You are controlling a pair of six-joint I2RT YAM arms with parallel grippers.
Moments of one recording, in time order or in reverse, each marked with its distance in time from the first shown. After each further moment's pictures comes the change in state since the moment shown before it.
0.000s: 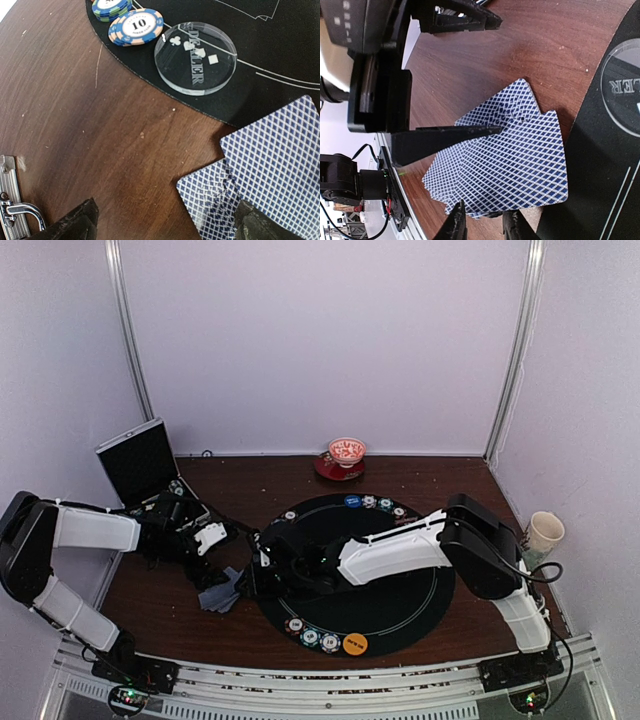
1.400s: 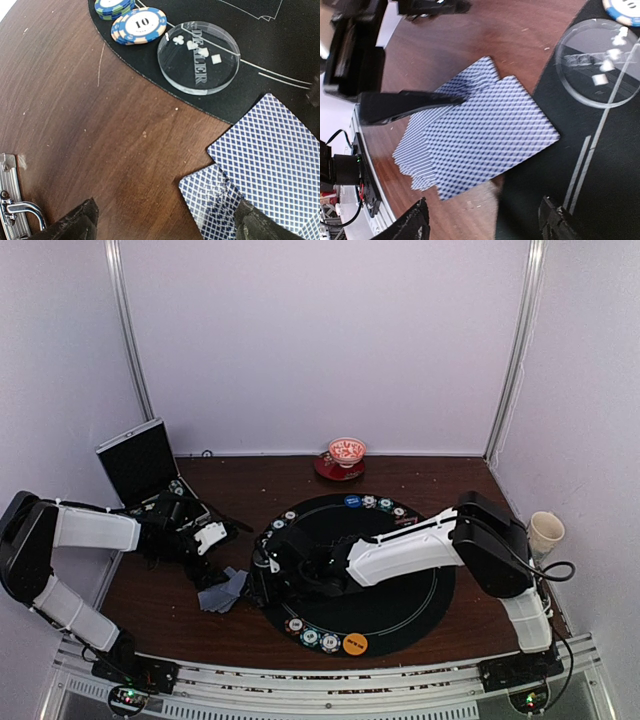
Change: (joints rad) left arm 0.000 0.001 0.002 -0.002 -0.006 -0.007; right arm 0.002 -0.065 -0.079 -0.082 0.070 -0.086
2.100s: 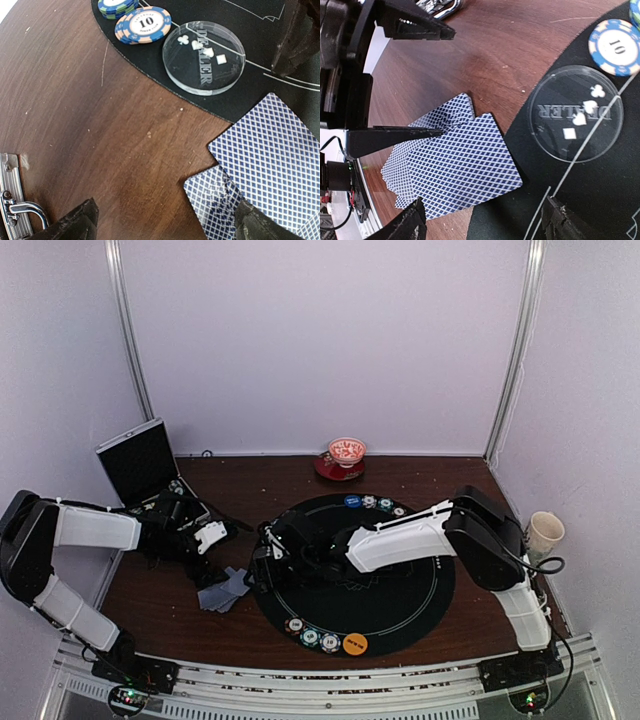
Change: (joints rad) left arm 0.000 0.006 0.008 0.000 -0.001 0.000; right arm -0.069 0.040 0.056 -0.011 -0.045 -0.103
